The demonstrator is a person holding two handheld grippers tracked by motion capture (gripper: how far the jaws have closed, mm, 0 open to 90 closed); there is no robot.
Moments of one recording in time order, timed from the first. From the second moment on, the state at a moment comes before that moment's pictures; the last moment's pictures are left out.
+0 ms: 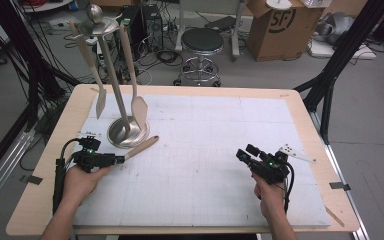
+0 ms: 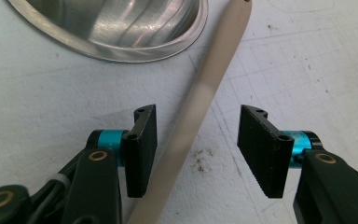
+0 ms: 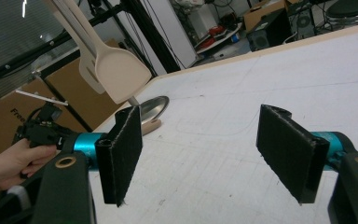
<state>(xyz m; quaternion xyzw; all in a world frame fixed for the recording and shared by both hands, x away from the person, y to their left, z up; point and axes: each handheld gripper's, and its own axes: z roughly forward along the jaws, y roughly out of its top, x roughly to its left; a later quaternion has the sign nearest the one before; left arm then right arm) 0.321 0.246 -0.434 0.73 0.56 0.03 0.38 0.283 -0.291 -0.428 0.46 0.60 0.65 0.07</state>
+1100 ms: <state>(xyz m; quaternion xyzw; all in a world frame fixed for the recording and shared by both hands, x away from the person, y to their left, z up) 0.319 0.233 -0.441 0.78 0.54 0.07 0.32 0.284 -0.292 -0.431 0.47 0.60 0.65 0.07</state>
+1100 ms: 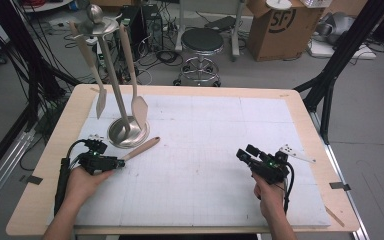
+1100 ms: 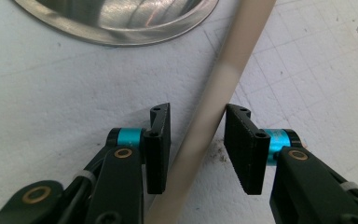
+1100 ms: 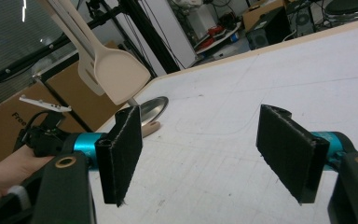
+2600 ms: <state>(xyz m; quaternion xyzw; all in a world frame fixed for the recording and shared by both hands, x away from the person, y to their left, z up) 0.316 0.213 -0.438 0.79 0.53 0.06 0.29 0.285 -0.294 -0.433 0.48 0.59 0.65 0.06</state>
